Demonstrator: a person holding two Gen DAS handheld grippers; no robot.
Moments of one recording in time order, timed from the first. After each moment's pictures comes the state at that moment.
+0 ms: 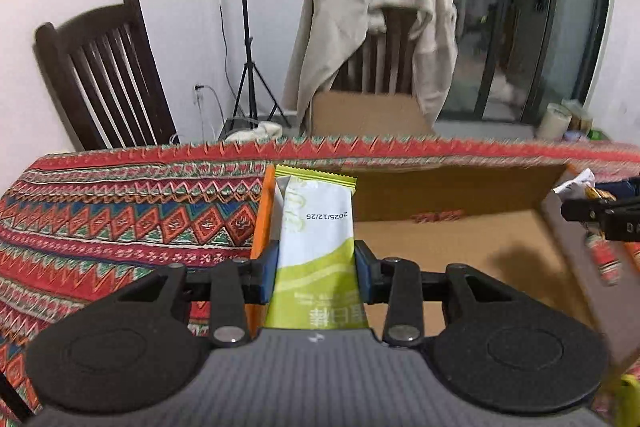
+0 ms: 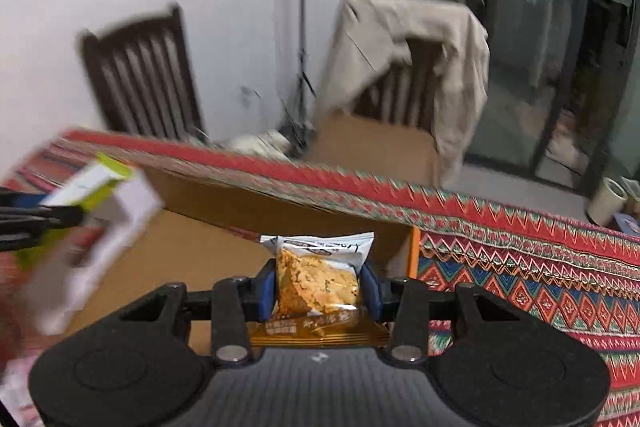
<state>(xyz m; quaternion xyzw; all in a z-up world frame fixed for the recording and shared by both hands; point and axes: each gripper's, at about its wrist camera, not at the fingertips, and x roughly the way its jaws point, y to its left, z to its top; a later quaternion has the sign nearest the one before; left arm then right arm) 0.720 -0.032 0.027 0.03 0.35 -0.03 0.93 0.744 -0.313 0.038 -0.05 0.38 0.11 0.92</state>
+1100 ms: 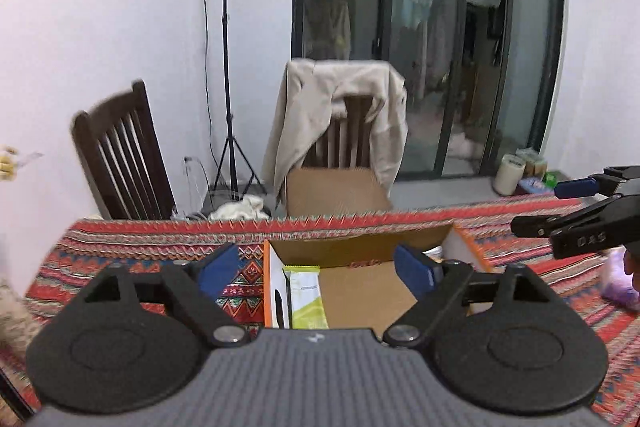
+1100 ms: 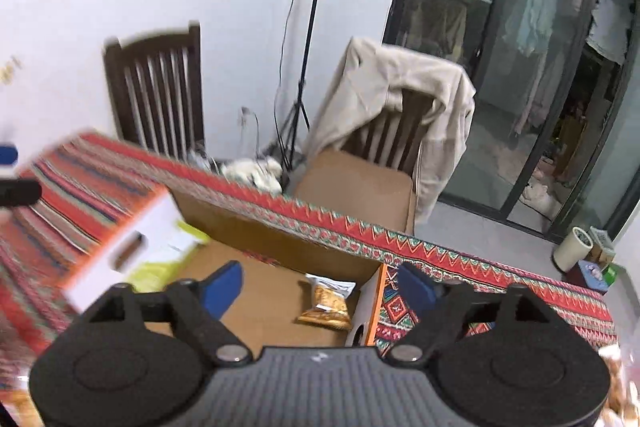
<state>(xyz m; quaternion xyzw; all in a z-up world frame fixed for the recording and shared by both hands) 0.531 -0.012 0.199 0.01 0.25 -0.08 0.97 0.637 -0.289 0.158 -0.10 0.32 0.10 0.94</state>
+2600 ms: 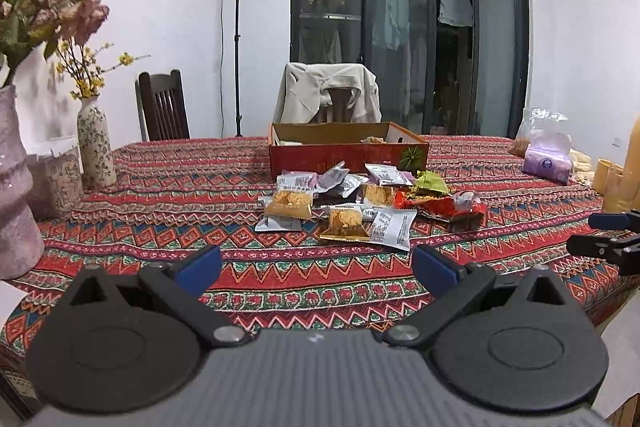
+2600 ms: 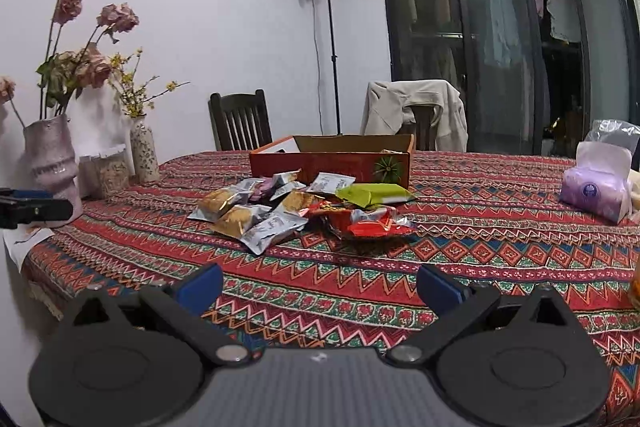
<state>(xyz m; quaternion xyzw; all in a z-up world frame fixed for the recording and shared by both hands) 0.146 0.009 0.036 0.01 0.19 -0.08 0.98 0.146 -0.343 0.000 0.02 0.20 0.15 0.97</state>
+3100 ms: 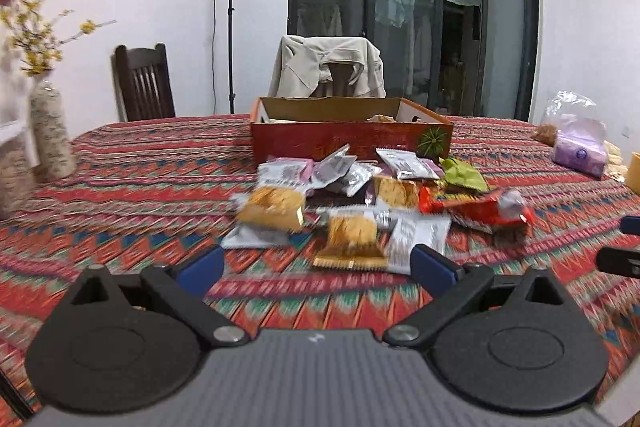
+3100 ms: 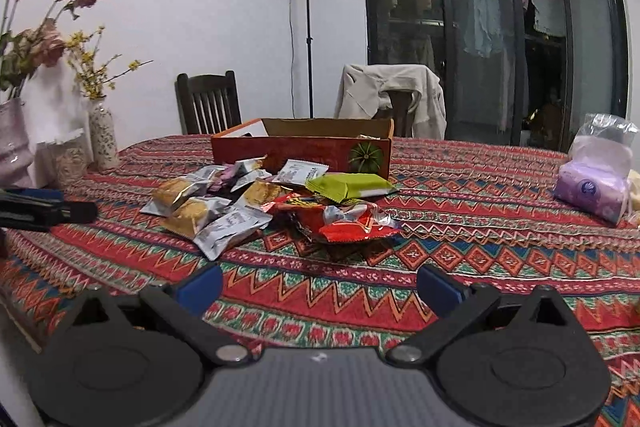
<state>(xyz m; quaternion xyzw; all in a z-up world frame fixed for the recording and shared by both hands) 0.279 -0.021 -0.005 0.01 0.22 -0.08 0.97 0.213 -0.327 -0.017 0.01 0.22 0.11 0.97</state>
